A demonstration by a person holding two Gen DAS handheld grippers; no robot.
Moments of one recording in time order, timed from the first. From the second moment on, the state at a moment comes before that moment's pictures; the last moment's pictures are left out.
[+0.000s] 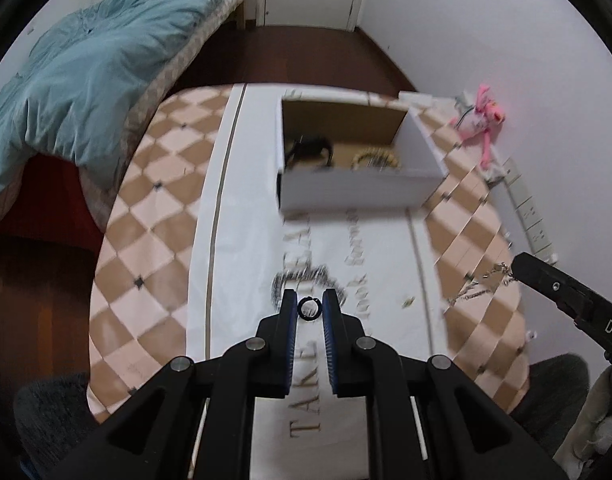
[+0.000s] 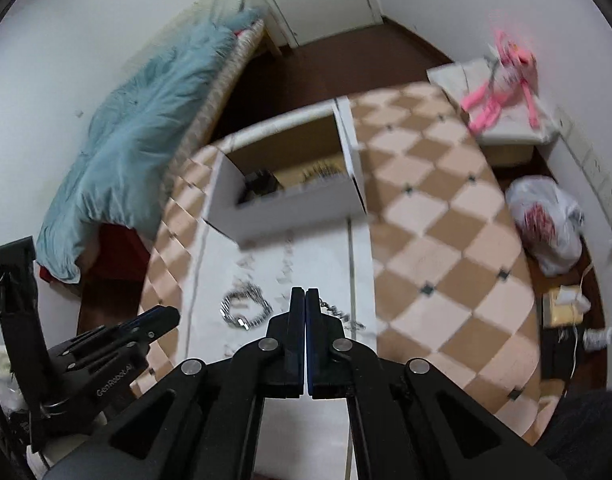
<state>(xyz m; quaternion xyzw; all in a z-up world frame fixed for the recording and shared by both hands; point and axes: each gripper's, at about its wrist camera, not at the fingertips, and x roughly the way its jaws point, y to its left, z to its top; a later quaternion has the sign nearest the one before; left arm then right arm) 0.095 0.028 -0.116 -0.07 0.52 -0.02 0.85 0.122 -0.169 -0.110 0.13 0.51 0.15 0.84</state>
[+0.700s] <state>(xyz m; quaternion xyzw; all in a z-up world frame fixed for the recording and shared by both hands) 0.257 0.035 -0.107 -0.08 0.55 -0.08 0.83 0.294 -0.131 -0.092 0.11 0.53 0.19 0.82</state>
